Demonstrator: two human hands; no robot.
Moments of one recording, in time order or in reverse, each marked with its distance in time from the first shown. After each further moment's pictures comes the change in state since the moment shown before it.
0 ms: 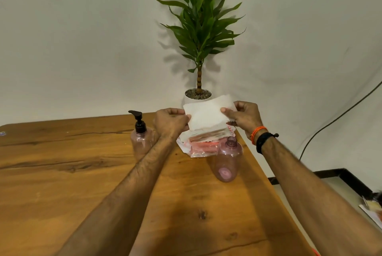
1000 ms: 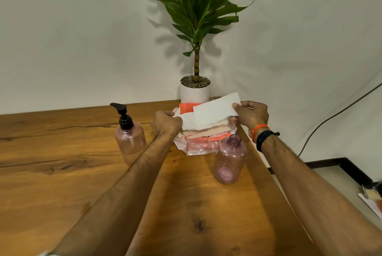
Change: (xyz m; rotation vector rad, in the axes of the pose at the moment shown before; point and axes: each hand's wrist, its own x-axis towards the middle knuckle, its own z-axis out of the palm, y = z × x) left_hand 0.055 -0.052 0.030 0.313 0.106 -0.177; right_hand 0.041 0.054 -0.002 0.004 0.323 0.208
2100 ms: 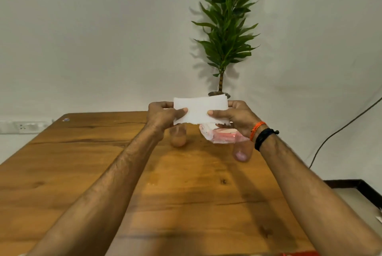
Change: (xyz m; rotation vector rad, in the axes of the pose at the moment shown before) left_hand -0.112 0.011 -0.201 -0.306 -0.194 0.200; right_hand -0.199 -0.099 -0.004 0.118 -0.789 -0.093
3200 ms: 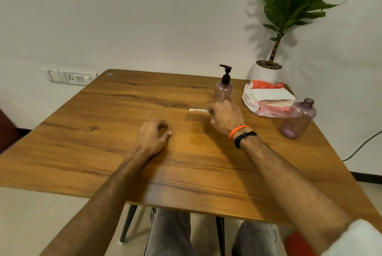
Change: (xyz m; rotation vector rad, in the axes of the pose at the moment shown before) left_hand -0.037 -0.155 -0.165 0.921 0.040 0.239; right_hand 0.004 0.096 0.155 -1.409 -0.010 -0.356
